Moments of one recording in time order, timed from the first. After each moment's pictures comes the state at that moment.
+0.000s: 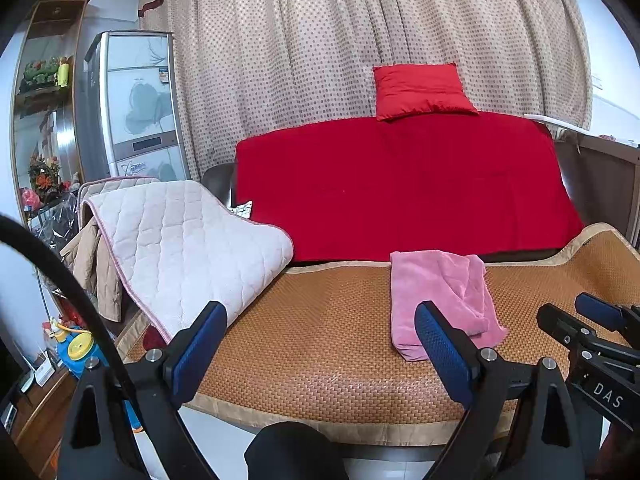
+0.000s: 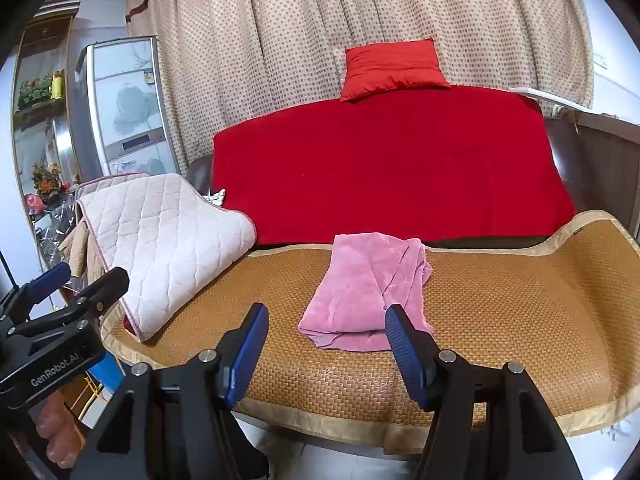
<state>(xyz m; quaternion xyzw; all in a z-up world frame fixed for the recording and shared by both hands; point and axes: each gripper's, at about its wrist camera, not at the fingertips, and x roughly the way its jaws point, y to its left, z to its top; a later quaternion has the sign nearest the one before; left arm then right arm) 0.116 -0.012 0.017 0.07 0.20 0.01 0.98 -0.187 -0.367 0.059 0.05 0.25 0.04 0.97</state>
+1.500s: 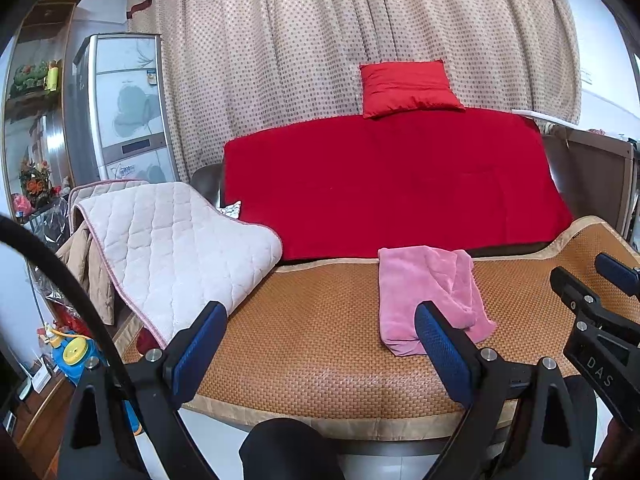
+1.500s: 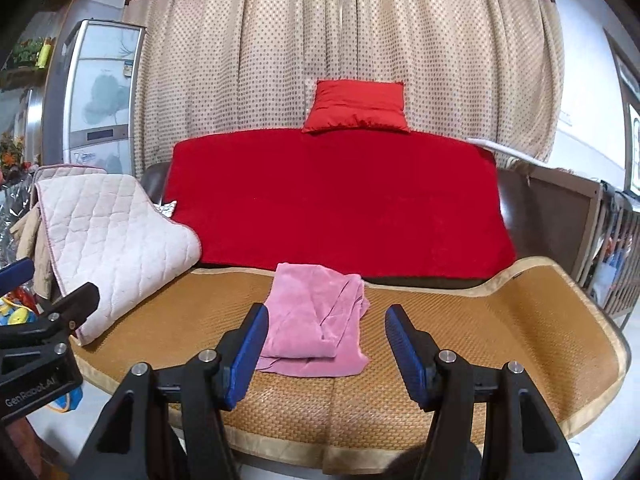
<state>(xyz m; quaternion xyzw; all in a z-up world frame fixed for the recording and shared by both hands) 0.109 -0.019 0.019 0.07 0.20 -0.01 0.98 -0.203 -0.360 0.079 -0.04 0.20 -0.07 0.98</state>
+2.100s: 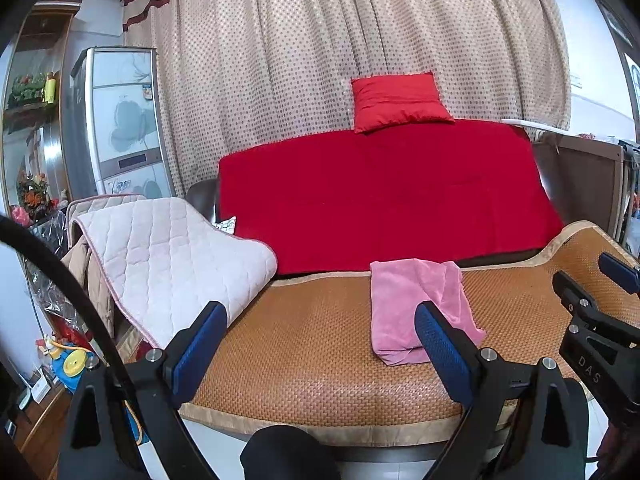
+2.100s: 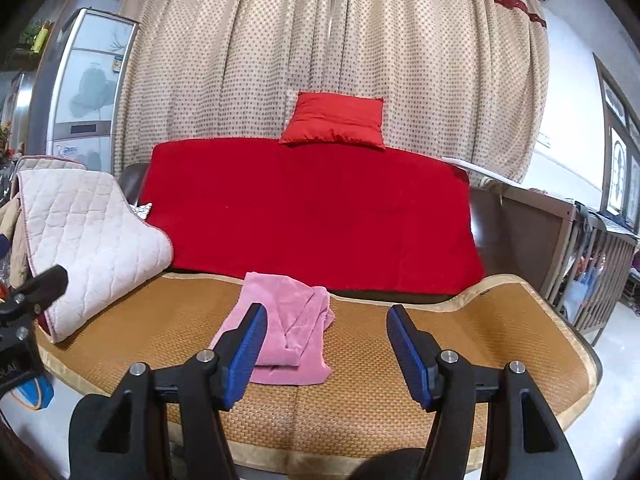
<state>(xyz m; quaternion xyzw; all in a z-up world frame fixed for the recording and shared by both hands) 0.093 -0.028 0.035 0.08 0.18 -0.02 0.98 -0.218 -0.370 0.090 -0.07 0.18 -0.12 0.97</state>
